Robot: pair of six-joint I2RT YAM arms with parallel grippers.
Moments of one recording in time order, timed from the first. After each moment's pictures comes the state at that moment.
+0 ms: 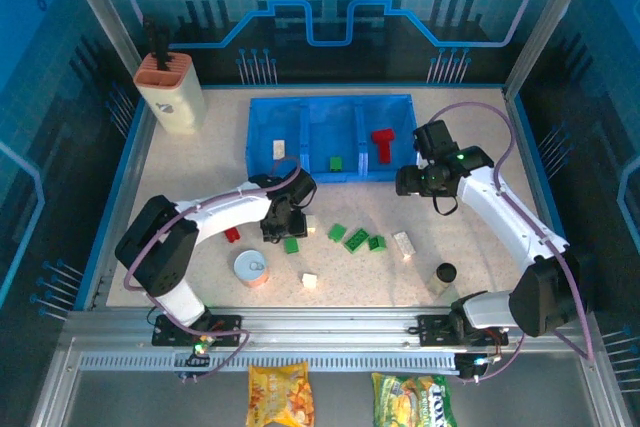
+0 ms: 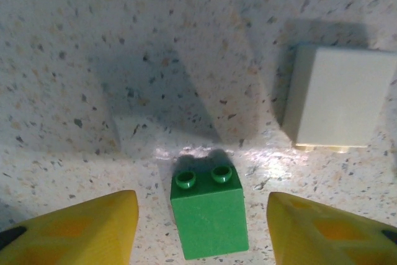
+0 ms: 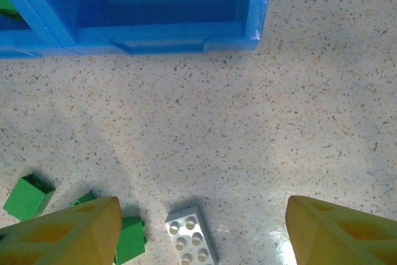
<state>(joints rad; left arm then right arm) -0.66 1.66 1.02 -0.80 -0.02 -0.84 0.33 1.35 1.16 -0.95 0.09 0.34</state>
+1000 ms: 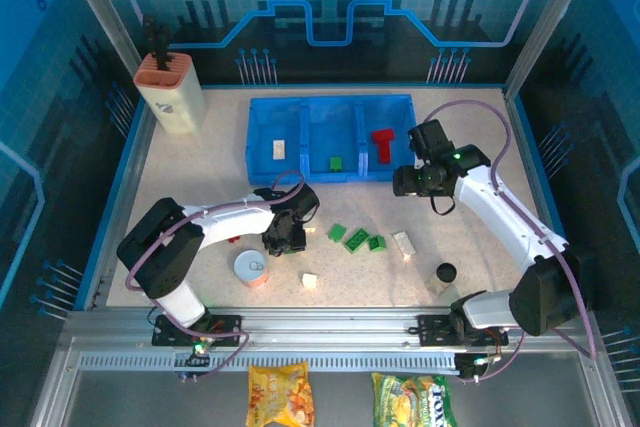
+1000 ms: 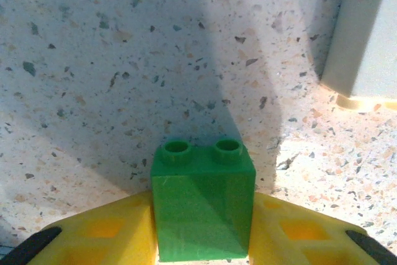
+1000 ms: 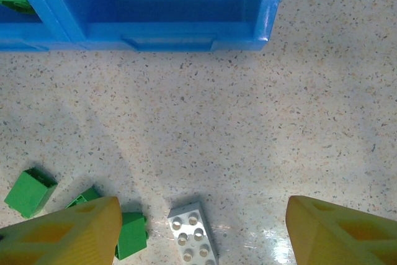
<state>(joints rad) -0.72 1.66 0.93 -0.73 -0.01 -0.90 0.36 1.36 1.18 -0.98 0.11 0.34</state>
